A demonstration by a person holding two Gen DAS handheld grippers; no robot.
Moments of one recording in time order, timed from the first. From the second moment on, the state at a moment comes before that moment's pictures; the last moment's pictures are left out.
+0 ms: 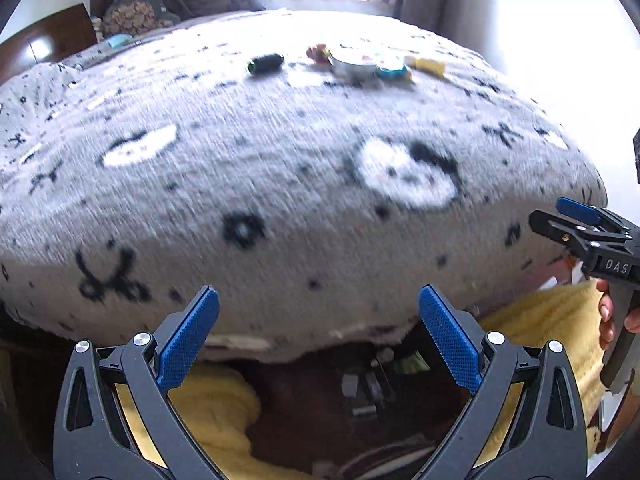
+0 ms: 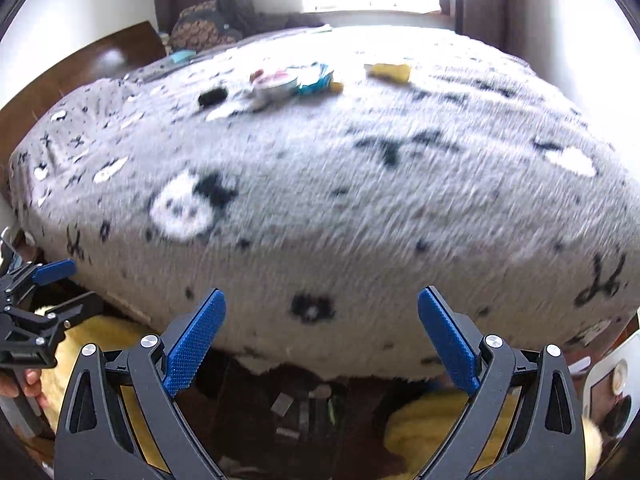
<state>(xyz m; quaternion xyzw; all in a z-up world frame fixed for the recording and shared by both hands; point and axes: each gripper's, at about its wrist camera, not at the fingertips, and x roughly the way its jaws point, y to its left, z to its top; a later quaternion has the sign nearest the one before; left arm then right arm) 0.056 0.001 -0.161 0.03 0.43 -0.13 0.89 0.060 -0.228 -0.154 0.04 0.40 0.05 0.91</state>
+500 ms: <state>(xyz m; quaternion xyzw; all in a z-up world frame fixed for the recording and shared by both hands) 0.142 0.013 -0.137 0.04 0.41 -0.10 0.90 0.146 -0.236 -0.132 0.02 0.39 0.02 0.92</state>
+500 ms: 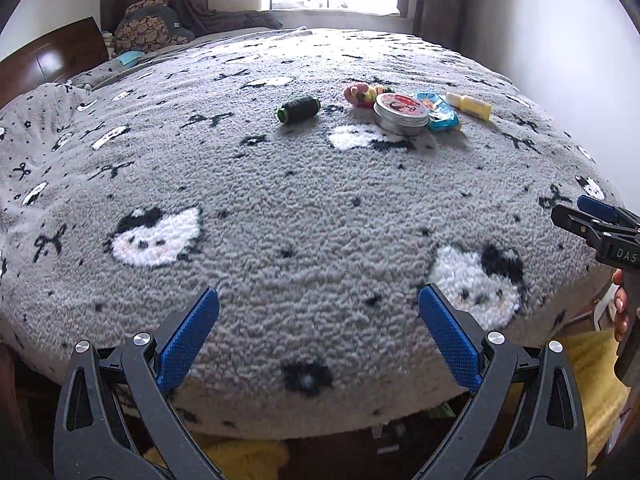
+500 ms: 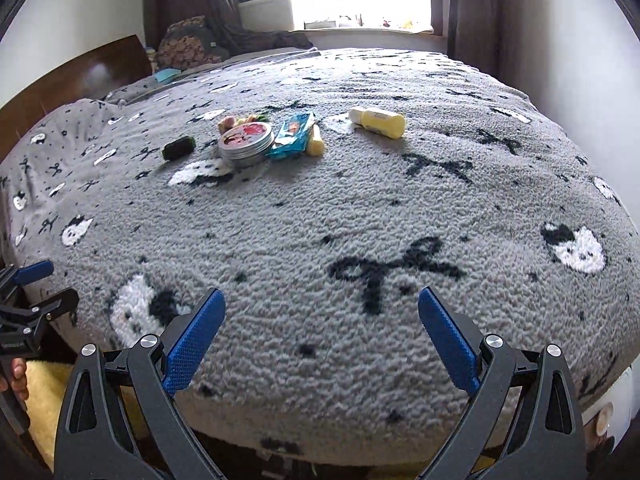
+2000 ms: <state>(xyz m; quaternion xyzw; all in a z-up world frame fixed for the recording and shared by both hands) 0.369 -0.123 -0.160 0.04 0.44 -0.14 0.88 0.393 -0.291 -0.150 -0.02 0.43 0.00 0.90</state>
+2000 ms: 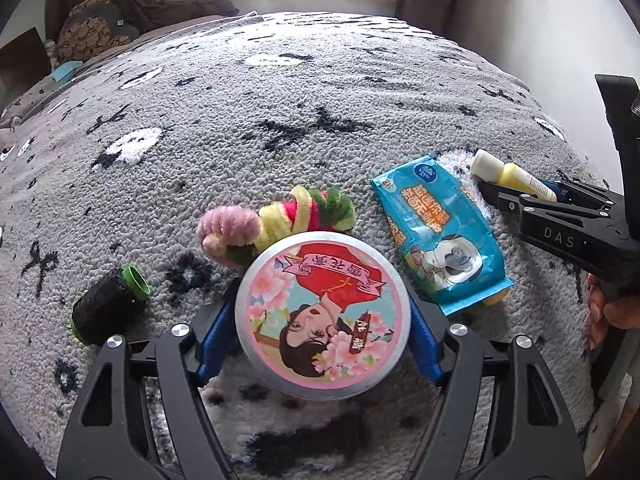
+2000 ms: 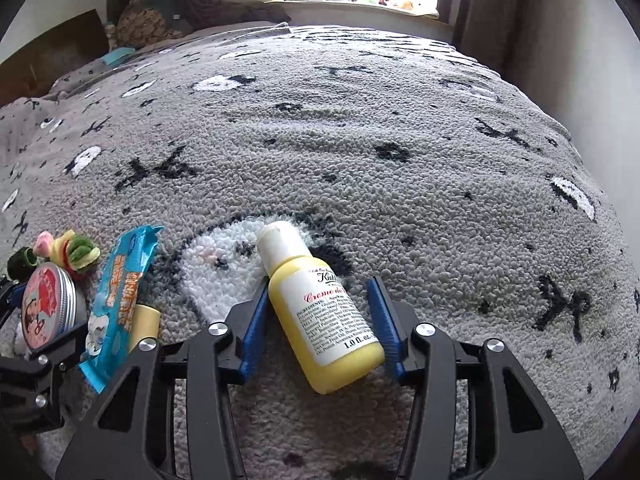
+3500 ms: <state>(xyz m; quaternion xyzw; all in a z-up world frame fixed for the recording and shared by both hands) 0.065 -0.057 -0.123 0.02 0.39 -0.18 0.90 0.064 -0.225 -0.125 0.01 0.40 0.06 0.91</state>
